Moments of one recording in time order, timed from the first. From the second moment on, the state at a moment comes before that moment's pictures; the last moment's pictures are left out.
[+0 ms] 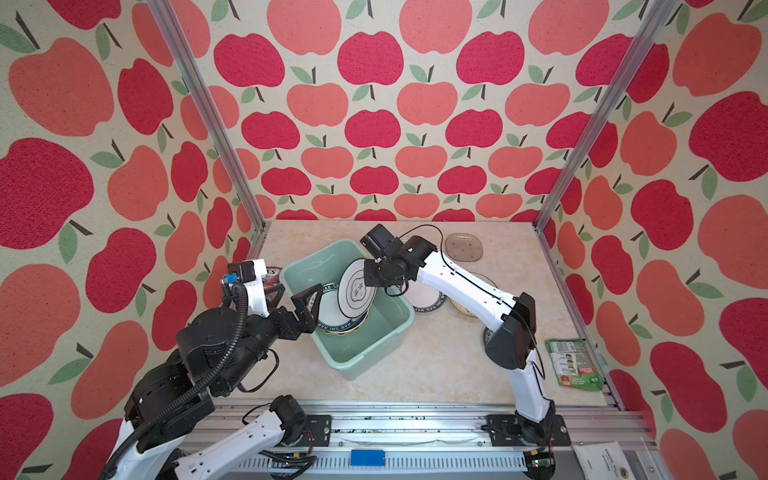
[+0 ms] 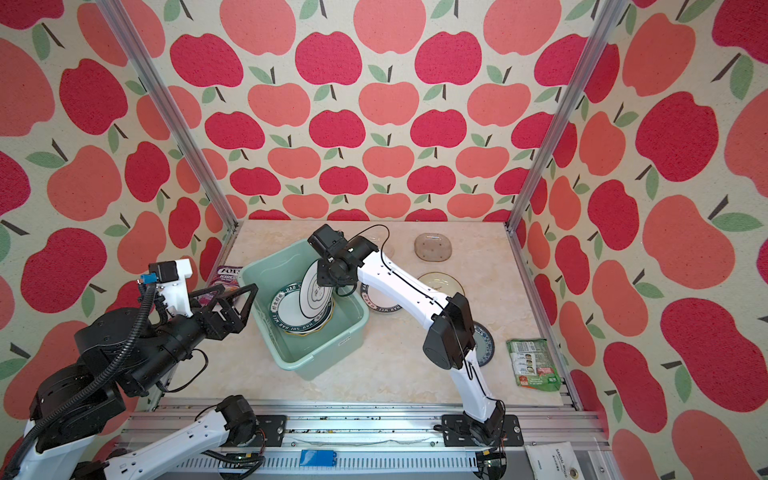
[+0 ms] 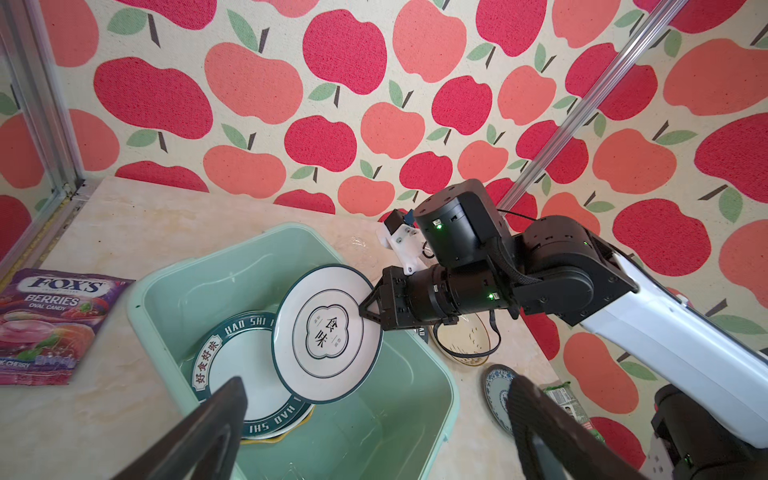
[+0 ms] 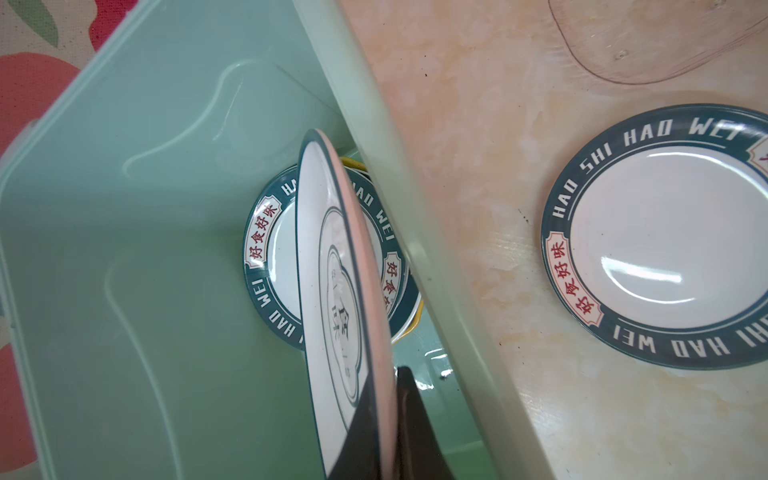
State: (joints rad) left arm -0.81 0.61 1.35 -0.97 -0.39 -0.50; right arm 1.00 2.15 2.21 -1.08 0.06 0.76
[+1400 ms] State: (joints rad) left arm -0.81 0.62 1.31 -1.00 -0.39 -0.42; right arm 1.01 2.32 2.23 -0.93 -0.10 0.82
